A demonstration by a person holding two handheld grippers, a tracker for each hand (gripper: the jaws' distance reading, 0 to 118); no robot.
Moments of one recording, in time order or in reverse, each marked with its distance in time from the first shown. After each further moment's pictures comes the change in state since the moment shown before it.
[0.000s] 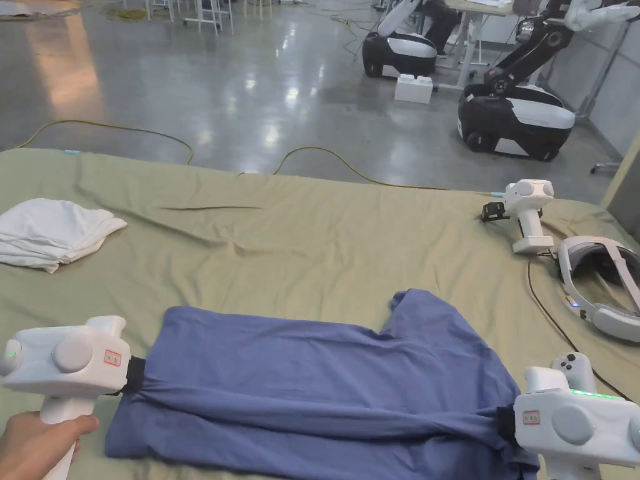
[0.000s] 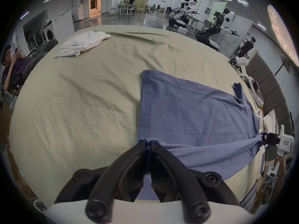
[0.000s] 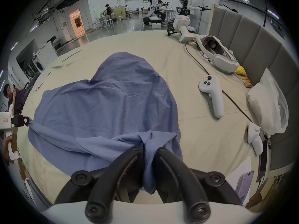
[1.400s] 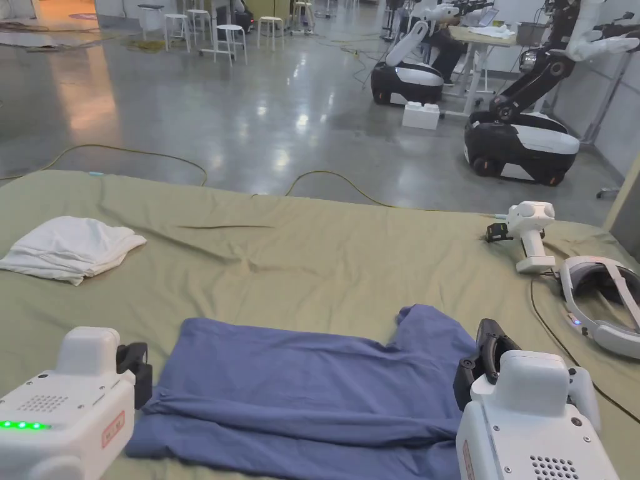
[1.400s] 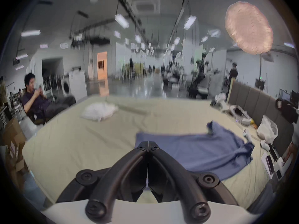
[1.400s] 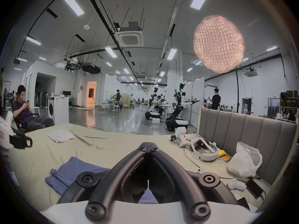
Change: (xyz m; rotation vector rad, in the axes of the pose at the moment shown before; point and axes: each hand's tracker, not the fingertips) left arm 0.032 -0.091 0.128 0.535 0.068 -0.088; right arm -0.140 -0.074 0.191 1.002 -0.047 0.078
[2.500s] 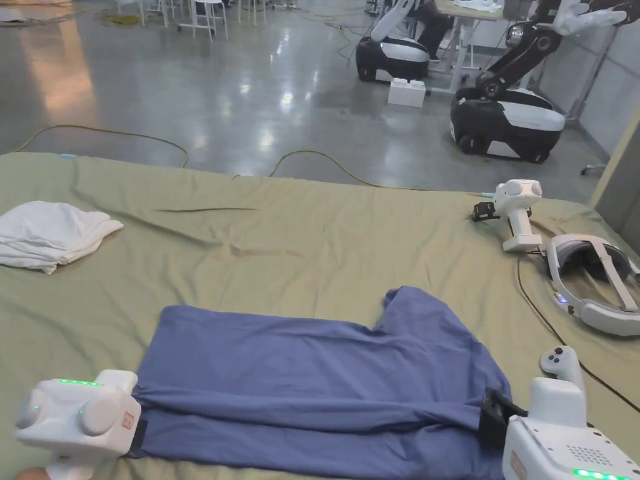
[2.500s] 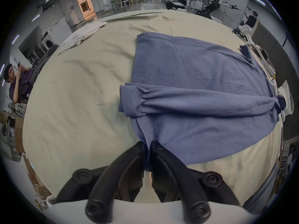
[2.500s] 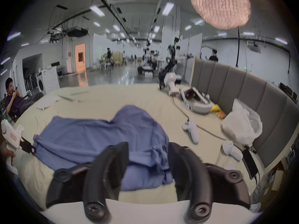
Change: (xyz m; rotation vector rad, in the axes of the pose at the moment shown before) left arm -0.006 -0.048 -0.122 -0.642 0.028 -0.087; right arm 0.092 -0.083 -0.051 -0.562 -0.059 -0.027
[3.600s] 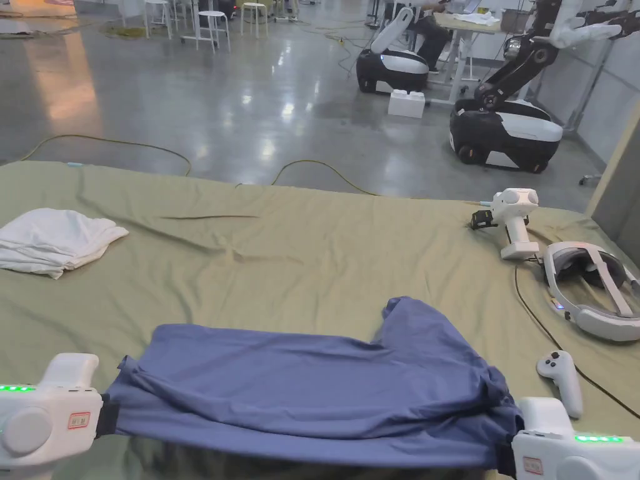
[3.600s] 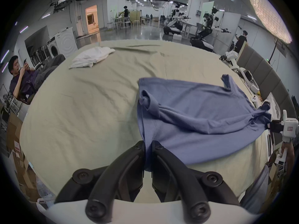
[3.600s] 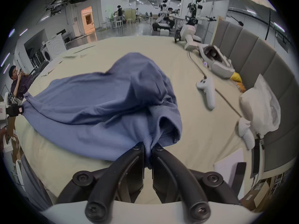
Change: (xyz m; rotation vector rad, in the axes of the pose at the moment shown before) left arm -0.021 -0.025 0.093 0.251 -0.070 0.041; right arm 0.030 -0.004 -0.030 -0.357 0.133 0.110
